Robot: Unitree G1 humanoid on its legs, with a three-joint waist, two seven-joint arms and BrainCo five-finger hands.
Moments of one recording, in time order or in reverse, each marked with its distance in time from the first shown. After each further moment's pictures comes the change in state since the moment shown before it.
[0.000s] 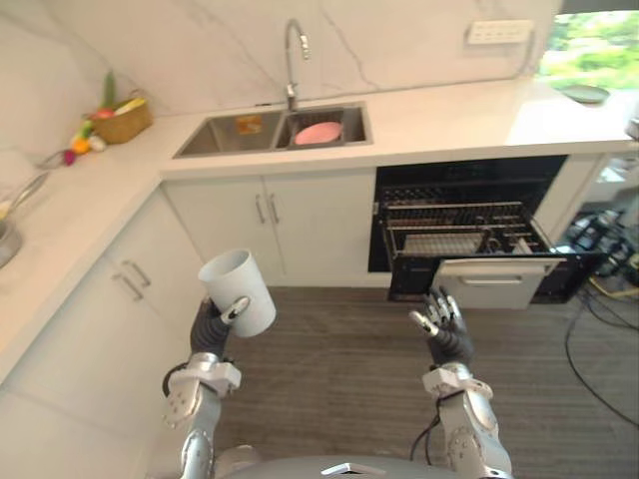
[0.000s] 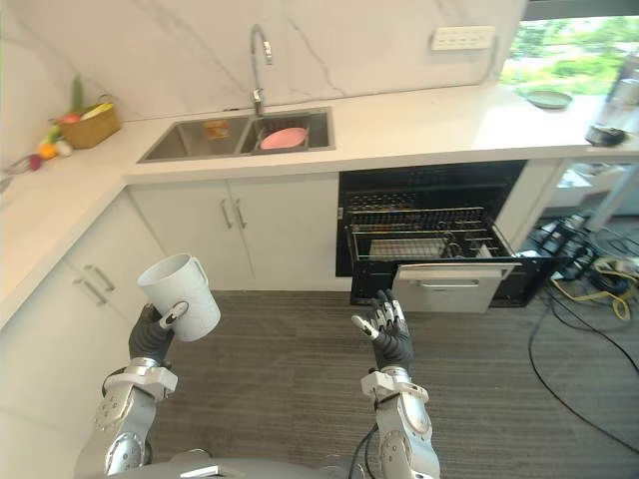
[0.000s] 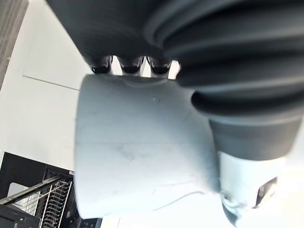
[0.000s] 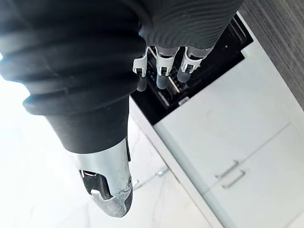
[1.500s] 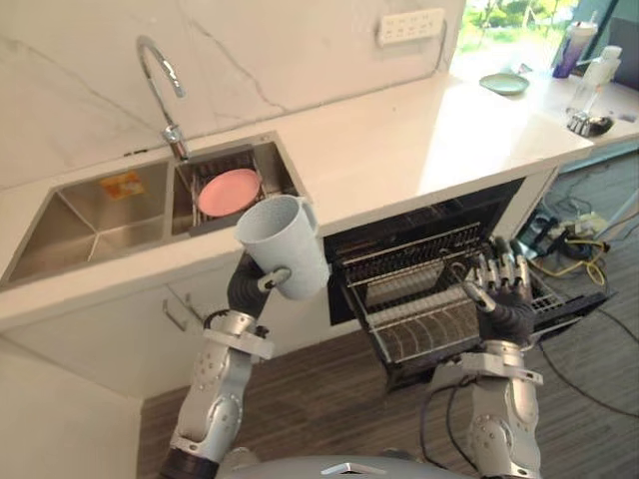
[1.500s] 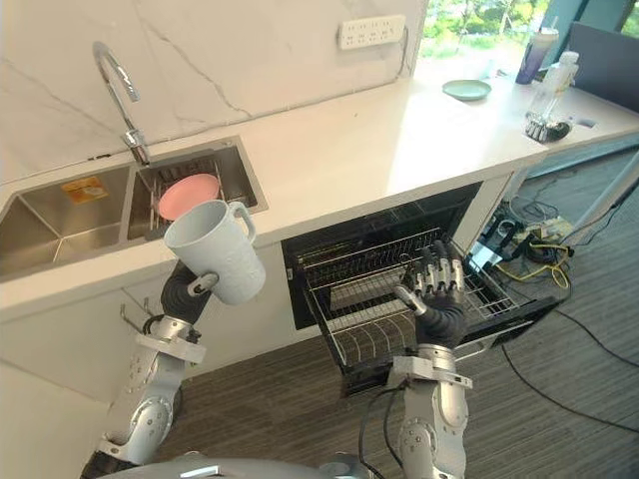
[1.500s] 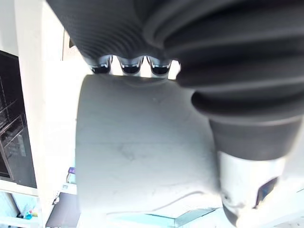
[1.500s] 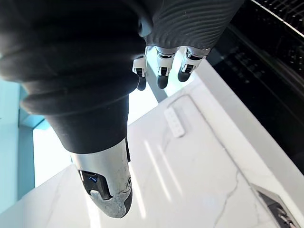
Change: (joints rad) left arm -0.158 0.012 -0.203 -0.102 -0.079 -0.123 -0.100; right arm 0.001 0.012 -0.080 -0.266 0.019 -0.121 0.017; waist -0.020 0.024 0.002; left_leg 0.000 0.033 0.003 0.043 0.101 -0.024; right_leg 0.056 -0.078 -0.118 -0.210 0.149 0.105
